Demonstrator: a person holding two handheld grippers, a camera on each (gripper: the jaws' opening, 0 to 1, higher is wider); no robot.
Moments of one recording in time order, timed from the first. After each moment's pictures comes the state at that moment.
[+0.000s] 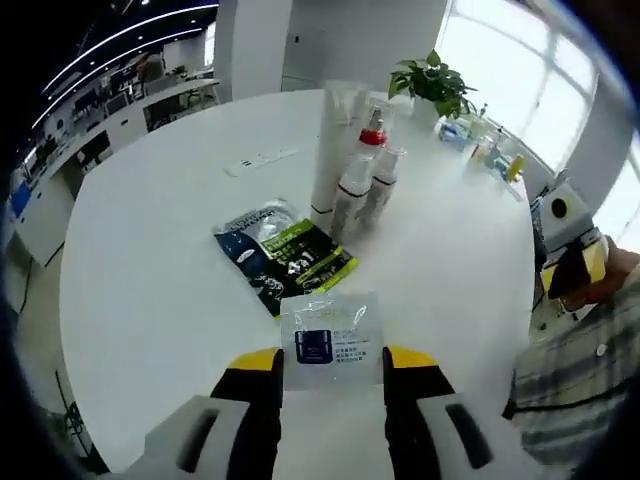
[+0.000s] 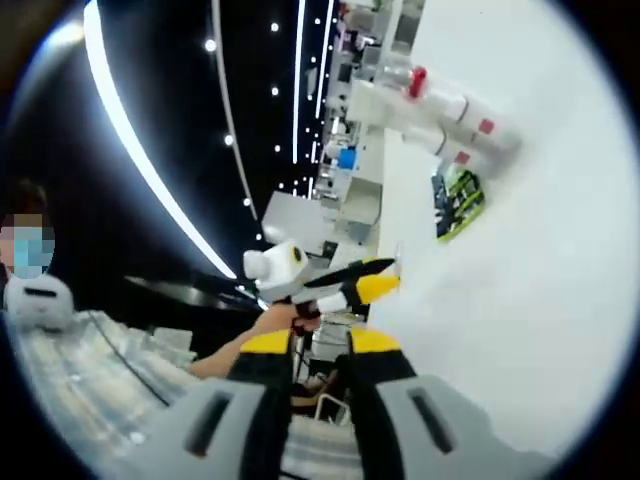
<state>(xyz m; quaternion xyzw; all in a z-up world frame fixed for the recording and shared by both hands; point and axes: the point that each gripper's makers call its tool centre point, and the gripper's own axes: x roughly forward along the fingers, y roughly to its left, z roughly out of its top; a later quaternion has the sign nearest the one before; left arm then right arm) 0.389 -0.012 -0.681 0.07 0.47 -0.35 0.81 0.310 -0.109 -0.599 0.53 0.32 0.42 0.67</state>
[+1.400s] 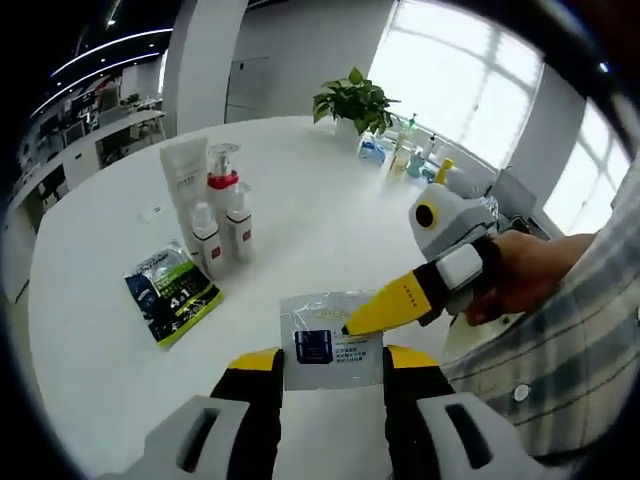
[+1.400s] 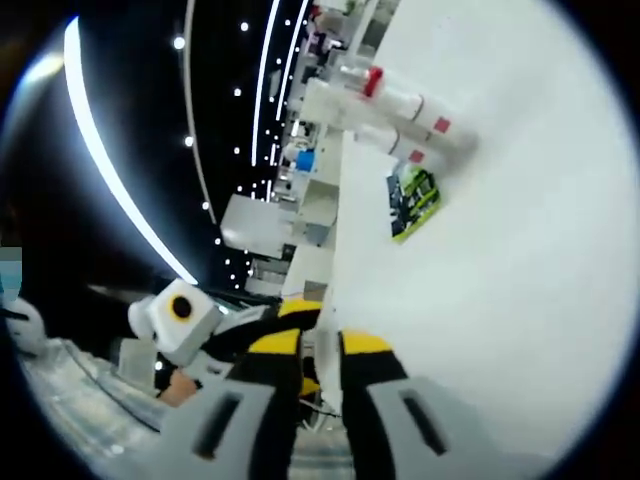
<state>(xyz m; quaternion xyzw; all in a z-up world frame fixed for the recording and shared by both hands) 0.303 -0.103 -0.634 0.06 0.42 -0.46 0.78 0.317 -0.114 -0.628 0.51 0.36 0.35 0.70</state>
